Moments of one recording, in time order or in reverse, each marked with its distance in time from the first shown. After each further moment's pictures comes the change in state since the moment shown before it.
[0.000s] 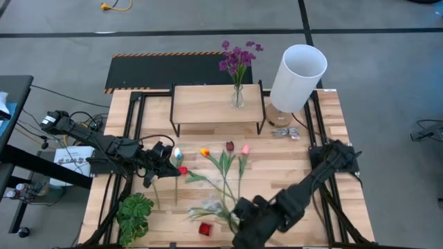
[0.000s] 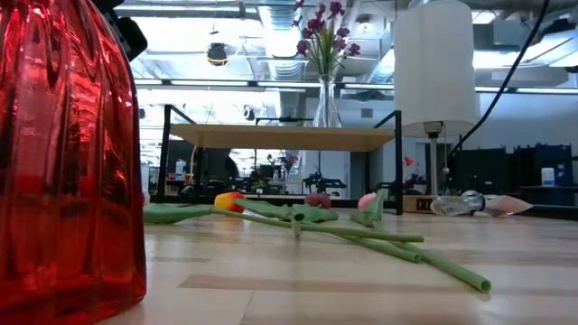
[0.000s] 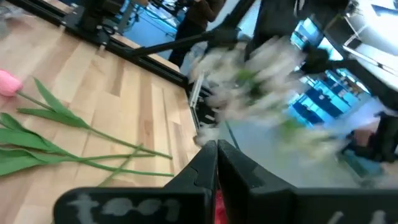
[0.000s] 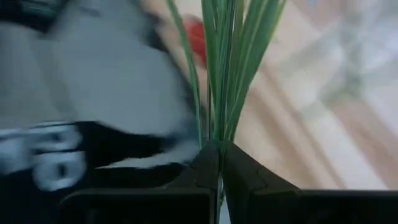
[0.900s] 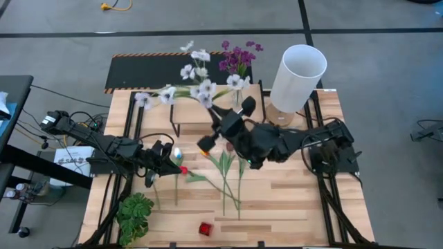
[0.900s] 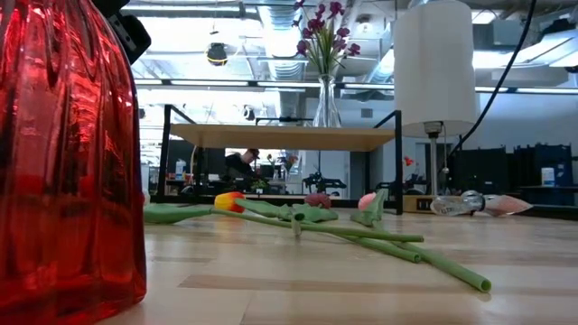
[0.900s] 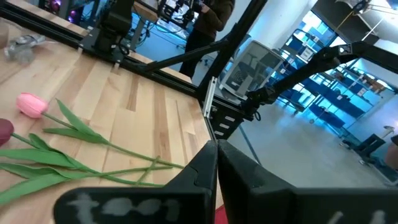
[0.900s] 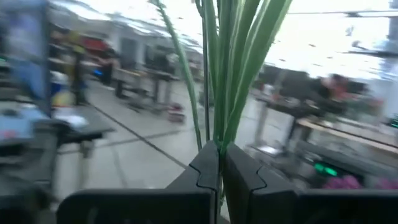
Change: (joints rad) left arm 0.000 0.000 0.000 0.010 -0.064 0.077; right arm -0.367 -0.114 -0.010 1.079 0.954 -1.607
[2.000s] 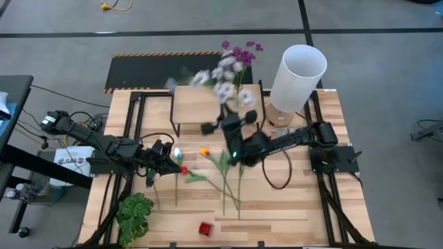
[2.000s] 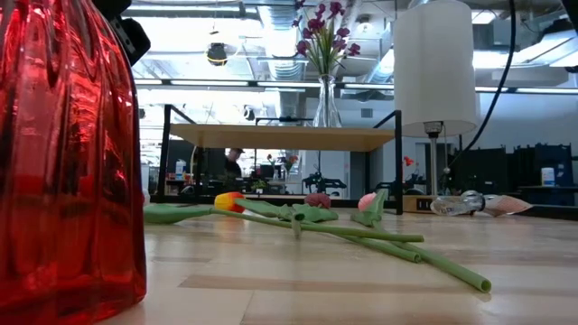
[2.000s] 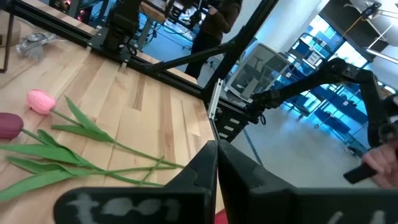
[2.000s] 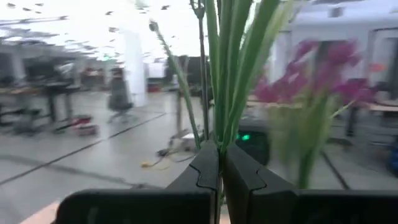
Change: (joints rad) left arm 0.000 0.000 0.000 -0.009 -0.029 -0.022; right arm -0.138 0.142 -0.483 1.355 0.244 -0.581
